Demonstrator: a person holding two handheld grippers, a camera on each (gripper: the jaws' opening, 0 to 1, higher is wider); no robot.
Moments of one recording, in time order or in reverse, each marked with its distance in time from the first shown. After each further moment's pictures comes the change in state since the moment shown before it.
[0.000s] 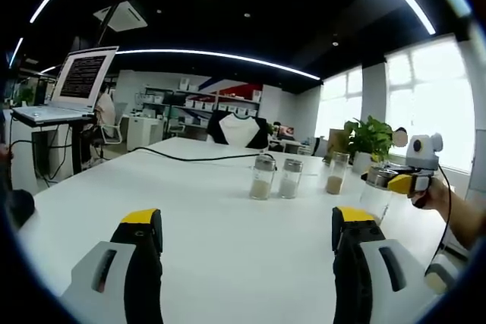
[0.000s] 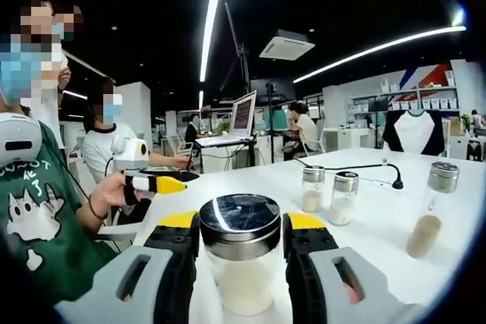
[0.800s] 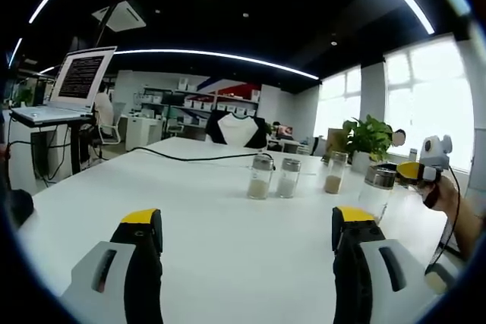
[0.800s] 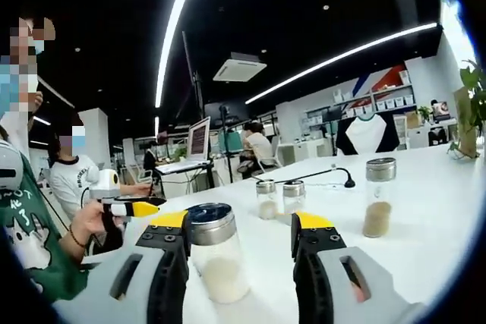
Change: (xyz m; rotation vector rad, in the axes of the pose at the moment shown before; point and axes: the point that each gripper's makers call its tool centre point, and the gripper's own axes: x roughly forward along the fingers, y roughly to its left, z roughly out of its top) left arm 0.001 -0.003 -0.001 0.003 0.002 -0.008; right arm -0.055 -0.025 0.015 0.095 -0.129 -0.286
